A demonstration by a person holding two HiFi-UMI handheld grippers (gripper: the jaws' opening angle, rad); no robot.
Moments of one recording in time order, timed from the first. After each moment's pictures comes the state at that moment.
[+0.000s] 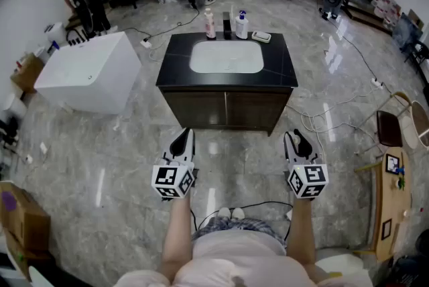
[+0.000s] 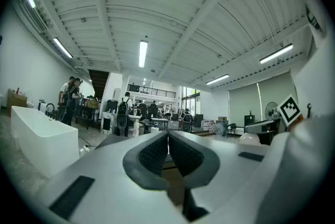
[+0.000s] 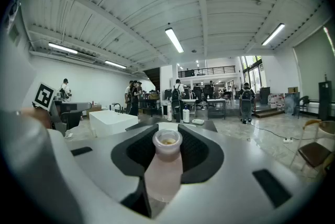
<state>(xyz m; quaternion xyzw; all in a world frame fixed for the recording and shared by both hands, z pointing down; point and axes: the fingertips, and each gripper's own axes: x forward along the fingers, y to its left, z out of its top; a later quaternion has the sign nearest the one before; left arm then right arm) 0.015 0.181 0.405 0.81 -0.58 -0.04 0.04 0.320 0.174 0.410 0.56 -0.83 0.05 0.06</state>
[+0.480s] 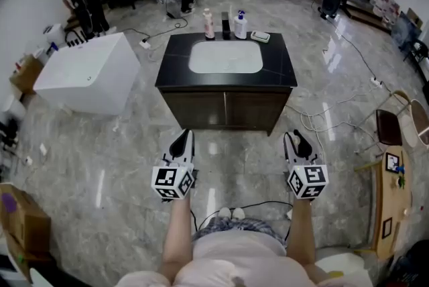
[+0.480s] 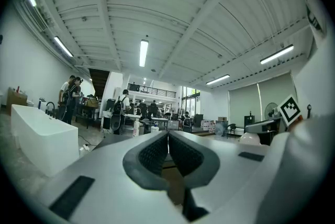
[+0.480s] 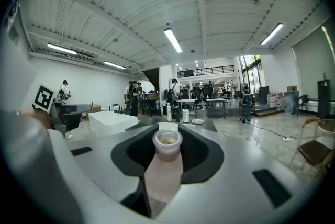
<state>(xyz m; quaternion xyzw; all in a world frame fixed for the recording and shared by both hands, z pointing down) 0.010 0.184 0.406 0.81 -0.58 -0.04 0.05 0.318 0.178 0.408 0.56 -0.82 0.05 0.06</state>
